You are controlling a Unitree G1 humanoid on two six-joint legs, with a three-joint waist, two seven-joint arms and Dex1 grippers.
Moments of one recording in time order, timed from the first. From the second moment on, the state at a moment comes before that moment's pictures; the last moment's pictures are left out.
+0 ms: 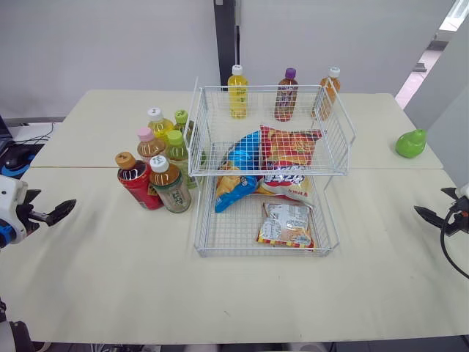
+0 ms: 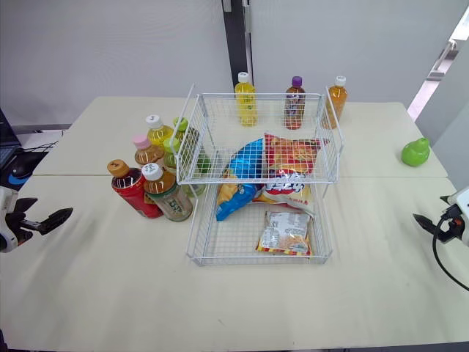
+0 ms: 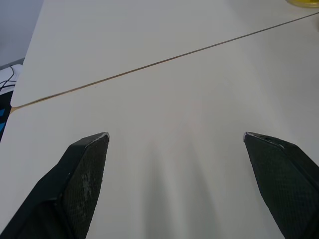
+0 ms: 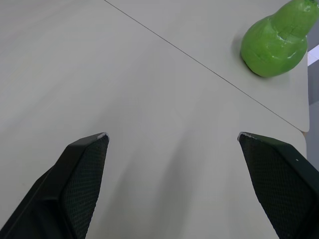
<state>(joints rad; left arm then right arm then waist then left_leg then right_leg) -0.36 1.02 0.42 0.91 -0.24 -0.05 -0.90 -0.32 -0.98 -0.29 0.80 0.17 -0.18 0.93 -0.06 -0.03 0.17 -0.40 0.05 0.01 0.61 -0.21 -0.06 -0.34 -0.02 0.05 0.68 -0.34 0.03</state>
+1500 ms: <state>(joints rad) -0.39 0.97 0.45 0.96 -0.30 -0.09 -0.84 -0.40 -0.98 -0.37 -0.30 0.93 0.55 0.89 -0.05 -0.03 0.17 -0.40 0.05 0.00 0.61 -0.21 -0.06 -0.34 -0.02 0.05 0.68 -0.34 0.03</state>
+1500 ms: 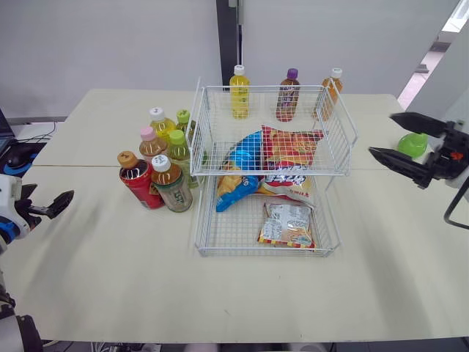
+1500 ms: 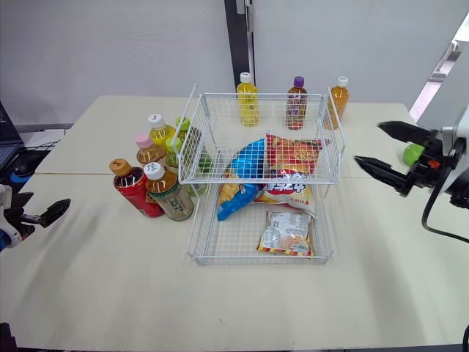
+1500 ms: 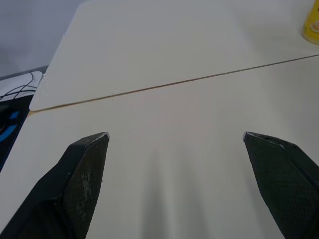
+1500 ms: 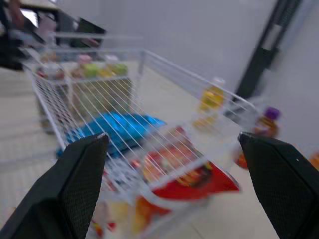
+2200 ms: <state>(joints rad) -0.09 0.90 0.59 0.60 -0.44 0.04 -0.86 -0.52 -0.75 -0.11 -0.59 0.91 0.55 0.81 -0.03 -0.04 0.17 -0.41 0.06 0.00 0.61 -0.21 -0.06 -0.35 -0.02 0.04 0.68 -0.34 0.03</state>
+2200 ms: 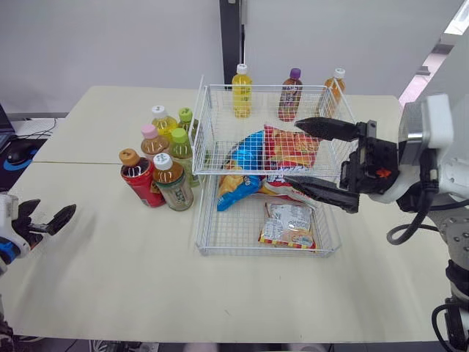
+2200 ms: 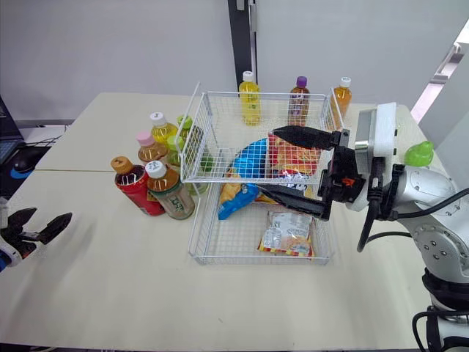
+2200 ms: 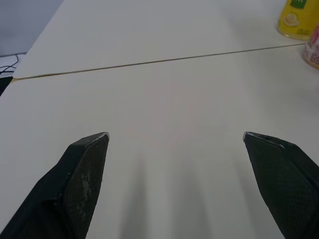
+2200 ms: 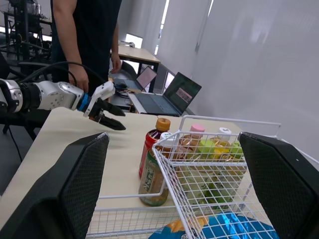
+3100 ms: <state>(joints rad) -0.22 0.75 0.45 -0.02 -0.59 0.40 -0.66 -0.51 -0.76 -0.08 -0.59 0.81 0.57 0.83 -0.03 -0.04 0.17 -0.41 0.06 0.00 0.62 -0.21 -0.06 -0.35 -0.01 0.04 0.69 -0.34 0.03</state>
